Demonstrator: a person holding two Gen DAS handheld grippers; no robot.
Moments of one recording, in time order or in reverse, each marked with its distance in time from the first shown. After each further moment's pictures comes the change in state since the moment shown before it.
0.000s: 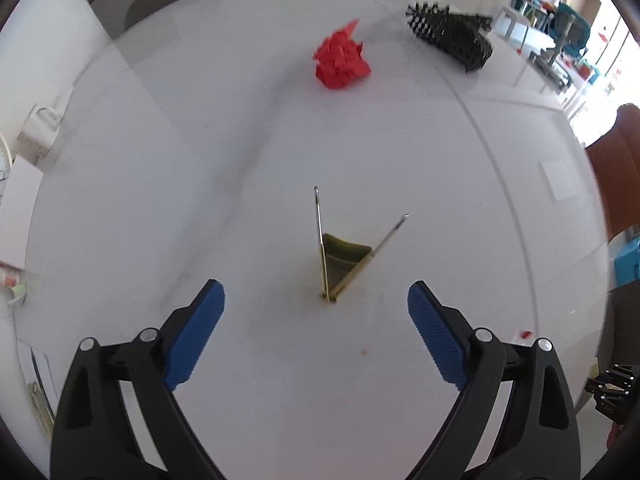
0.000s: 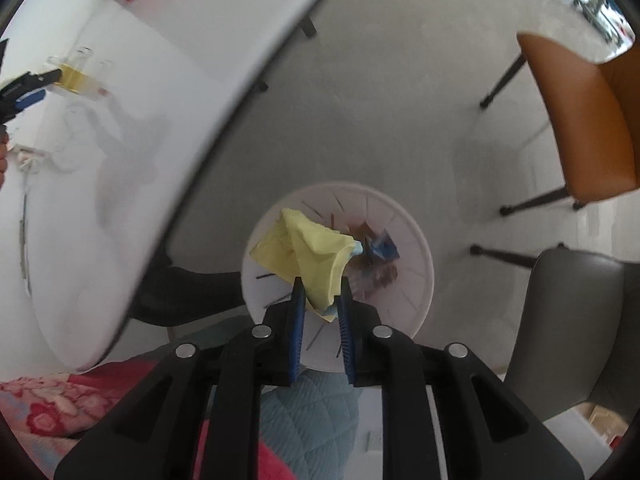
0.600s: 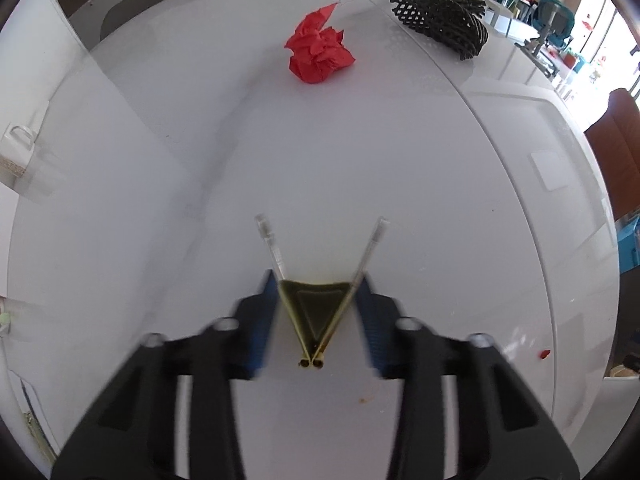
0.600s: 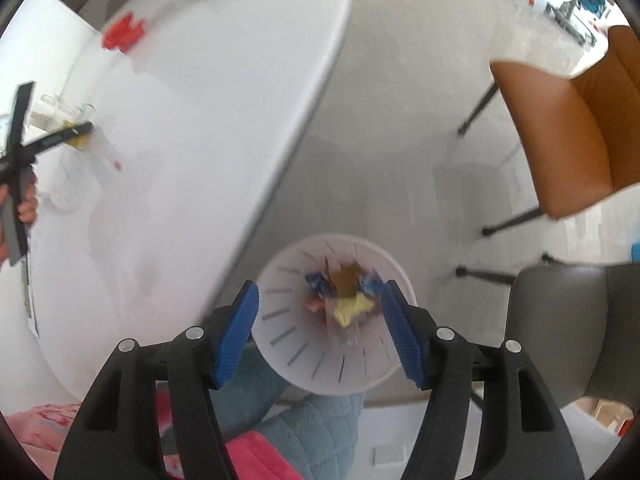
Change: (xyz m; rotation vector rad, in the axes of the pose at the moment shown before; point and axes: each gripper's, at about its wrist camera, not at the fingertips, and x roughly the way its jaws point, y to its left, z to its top) left arm 0.029 -0.006 0.012 0.047 -0.027 -0.044; right arm -0.086 0.020 0.034 0.013 -0.184 -0.021
